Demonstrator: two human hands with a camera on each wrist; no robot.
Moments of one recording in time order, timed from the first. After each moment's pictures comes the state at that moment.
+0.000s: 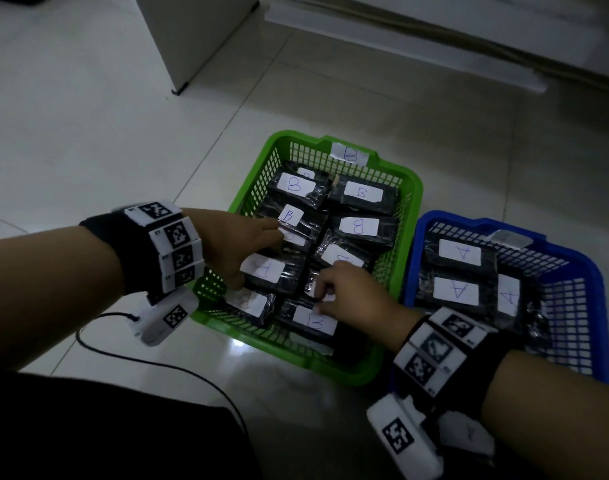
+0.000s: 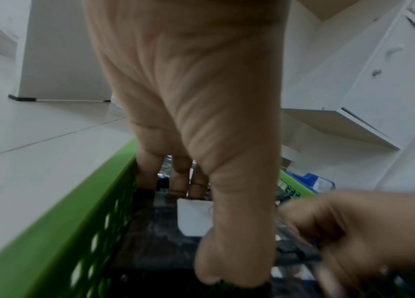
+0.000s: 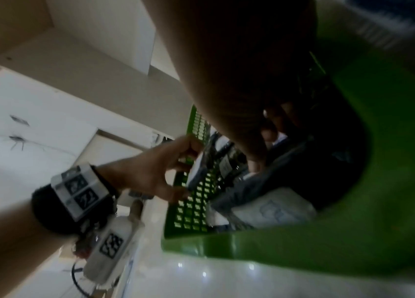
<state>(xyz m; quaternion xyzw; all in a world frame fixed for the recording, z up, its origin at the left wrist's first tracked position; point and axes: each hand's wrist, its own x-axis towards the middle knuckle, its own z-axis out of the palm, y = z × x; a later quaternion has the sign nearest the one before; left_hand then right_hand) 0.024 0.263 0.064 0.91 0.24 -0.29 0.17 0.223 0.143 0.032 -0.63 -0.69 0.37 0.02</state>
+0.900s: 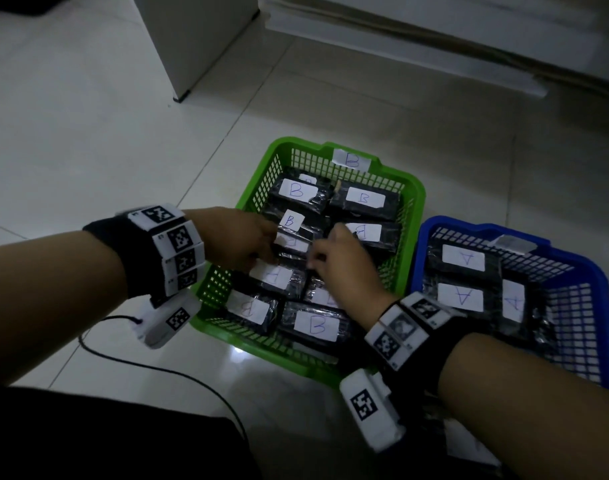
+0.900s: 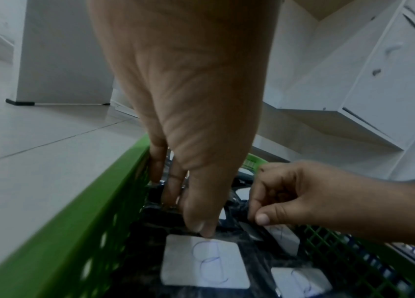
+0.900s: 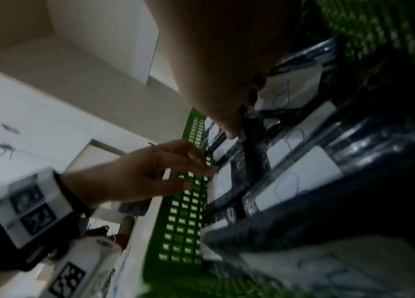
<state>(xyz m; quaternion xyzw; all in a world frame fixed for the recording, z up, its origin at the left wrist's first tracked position) 0.022 0.273 0.064 0.93 0.19 -0.30 0.08 0.208 0.177 0.022 -0.68 -0.66 0.28 0.16</state>
